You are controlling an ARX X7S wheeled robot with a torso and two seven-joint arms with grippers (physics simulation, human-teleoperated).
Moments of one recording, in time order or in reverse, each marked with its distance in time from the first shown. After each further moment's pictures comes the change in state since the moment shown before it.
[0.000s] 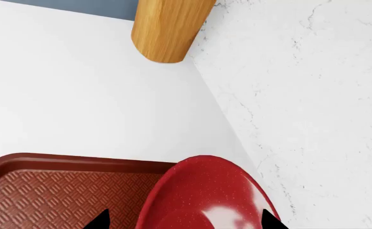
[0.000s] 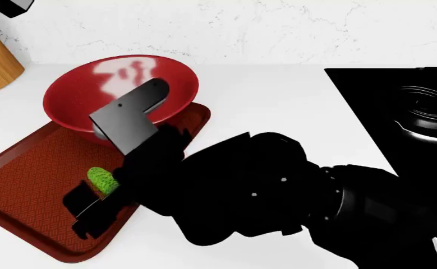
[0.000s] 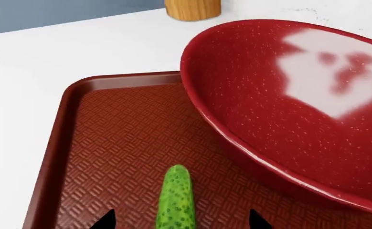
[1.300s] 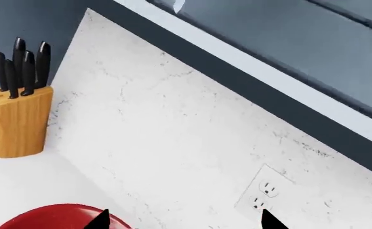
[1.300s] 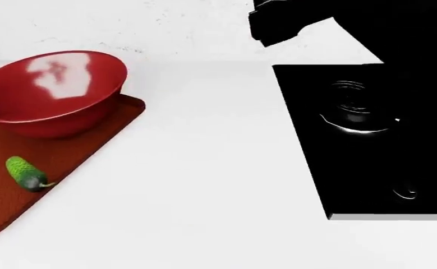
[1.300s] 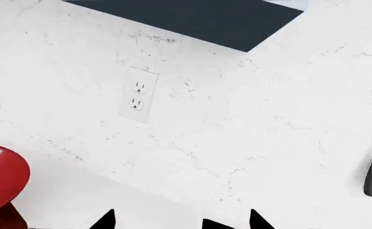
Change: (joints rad) left arm -0.077 0.004 -0.078 0.029 0.447 -0.213 0.180; right arm 0.487 0.534 0.252 -0.148 0.244 0.157 0.402
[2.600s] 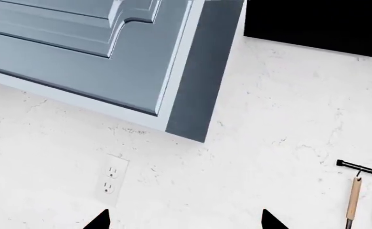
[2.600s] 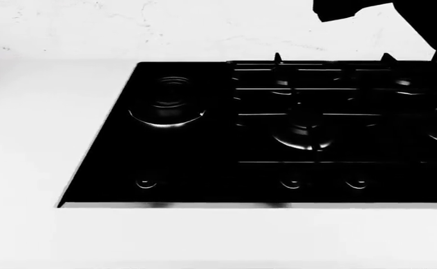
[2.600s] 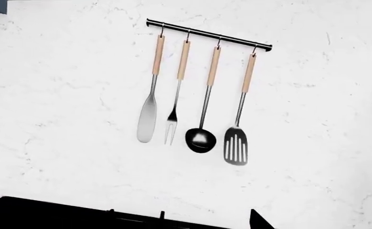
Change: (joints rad) left arm 0.071 0.006 -0.216 -0.010 0.306 -0.290 0.059; right arm -0.072 0.128 0.027 0.038 -0.176 -0.050 -0.075
